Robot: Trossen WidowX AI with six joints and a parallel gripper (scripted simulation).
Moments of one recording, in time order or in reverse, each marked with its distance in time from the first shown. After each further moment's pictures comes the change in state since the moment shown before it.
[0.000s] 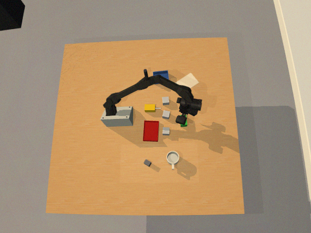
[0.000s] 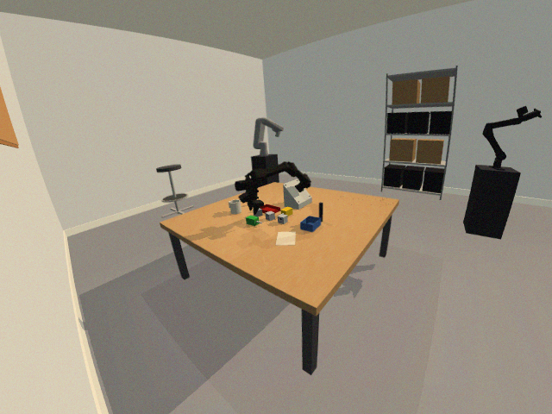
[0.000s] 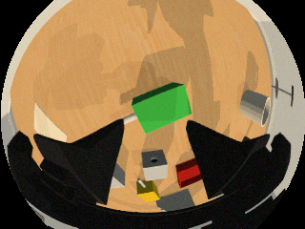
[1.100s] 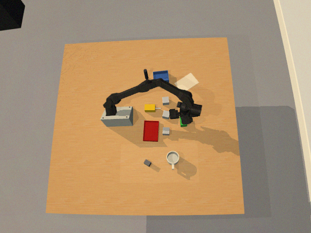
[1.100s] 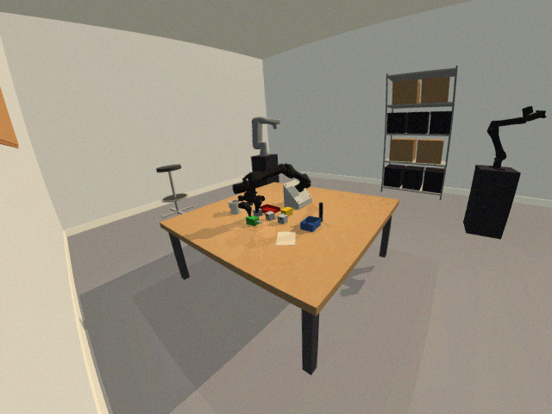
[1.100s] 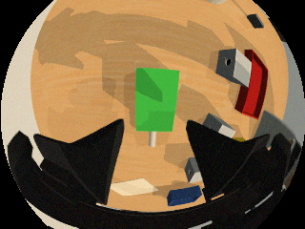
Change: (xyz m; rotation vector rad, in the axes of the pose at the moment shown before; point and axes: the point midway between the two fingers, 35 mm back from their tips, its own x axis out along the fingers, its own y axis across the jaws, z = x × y) arm 0.018 -0.005 -0.003 1.151 0.104 0.045
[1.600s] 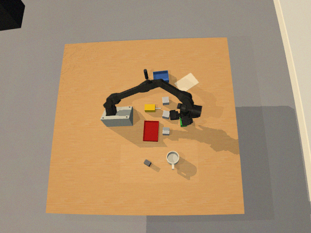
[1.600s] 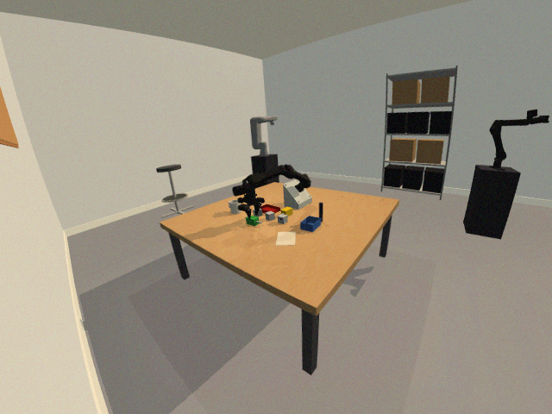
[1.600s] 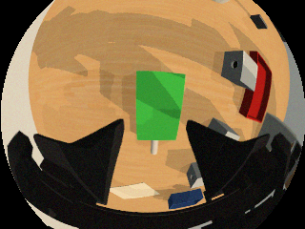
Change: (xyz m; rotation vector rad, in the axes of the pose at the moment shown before) arm 0.013 0.002 0.003 0.002 0.000 0.004
